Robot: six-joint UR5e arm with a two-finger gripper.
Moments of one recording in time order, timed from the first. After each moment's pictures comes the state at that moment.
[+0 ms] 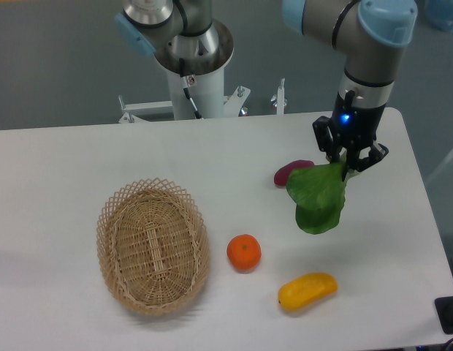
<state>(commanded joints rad) 2.75 -1.77 -1.58 -1.18 1.37 1.50</state>
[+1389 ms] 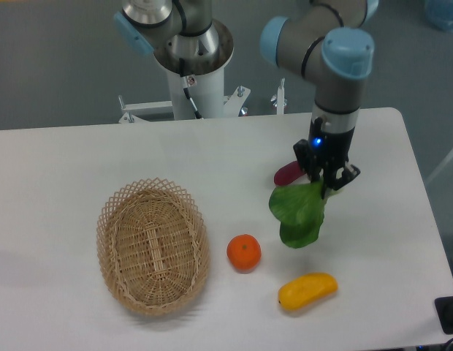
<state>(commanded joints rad) 2.68 -1.86 -1.81 -0.77 1.42 1.53</state>
